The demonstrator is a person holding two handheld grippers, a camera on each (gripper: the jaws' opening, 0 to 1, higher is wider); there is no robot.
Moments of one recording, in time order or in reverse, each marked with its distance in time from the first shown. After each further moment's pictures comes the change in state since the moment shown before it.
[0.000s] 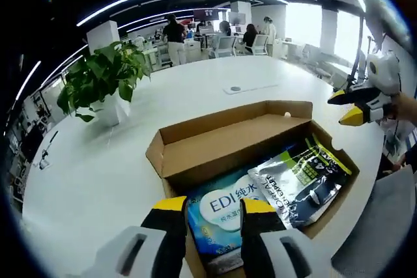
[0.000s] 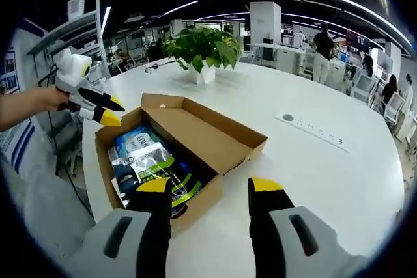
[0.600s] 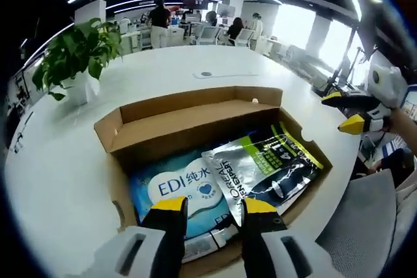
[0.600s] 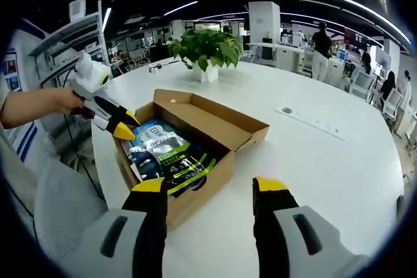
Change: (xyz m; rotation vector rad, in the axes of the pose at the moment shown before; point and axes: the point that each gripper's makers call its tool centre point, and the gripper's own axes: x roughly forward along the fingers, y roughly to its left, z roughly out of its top) left arm 0.012 -0.053 -0.026 -0.083 0.086 -0.171; right arm -0.040 0.024 -0.023 0.024 -0.006 -0.002
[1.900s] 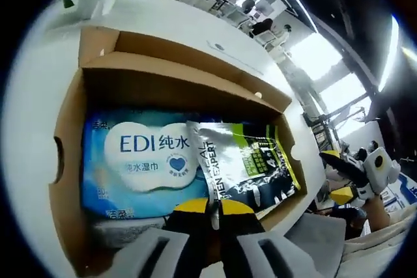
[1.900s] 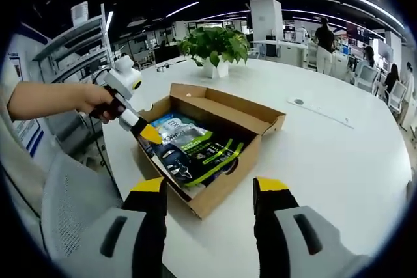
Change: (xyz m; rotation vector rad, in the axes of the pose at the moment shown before) left arm 0.019 -0.027 -0.022 -0.420 0.108 -0.224; right arm 0.002 0.040 -0.021 0.025 0.006 0.051
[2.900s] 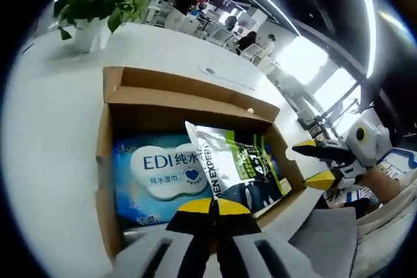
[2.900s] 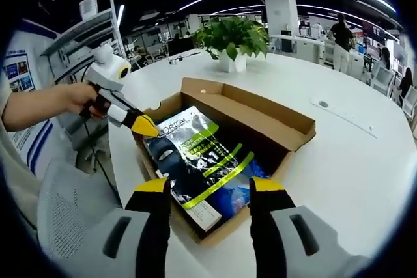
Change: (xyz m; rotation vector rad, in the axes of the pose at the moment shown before) left arm -0.035 0.012 0.014 0.140 -0.149 0.021; right arm 0.058 0.019 0.016 -0.036 0.054 0.102
